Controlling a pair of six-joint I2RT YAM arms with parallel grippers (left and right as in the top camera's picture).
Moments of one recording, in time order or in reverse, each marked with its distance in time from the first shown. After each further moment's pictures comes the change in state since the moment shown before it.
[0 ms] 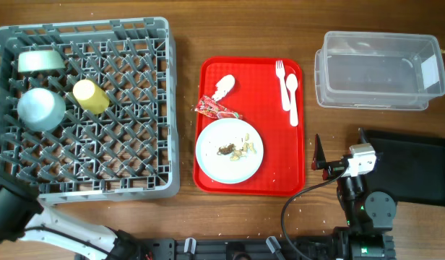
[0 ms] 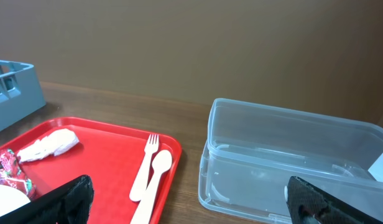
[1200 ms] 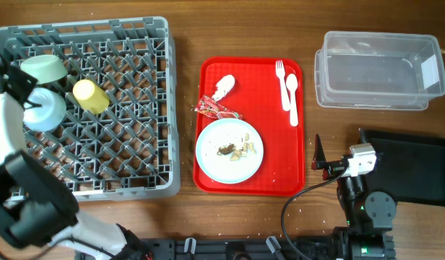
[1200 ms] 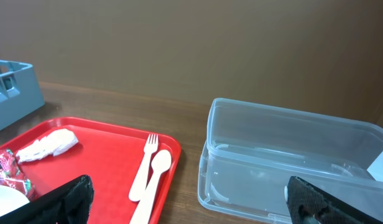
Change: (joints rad) left arm -0.378 -0.255 -0.001 -0.809 -1.278 0.685; right arm 0.000 0.000 0.000 0.000 0.003 0.000
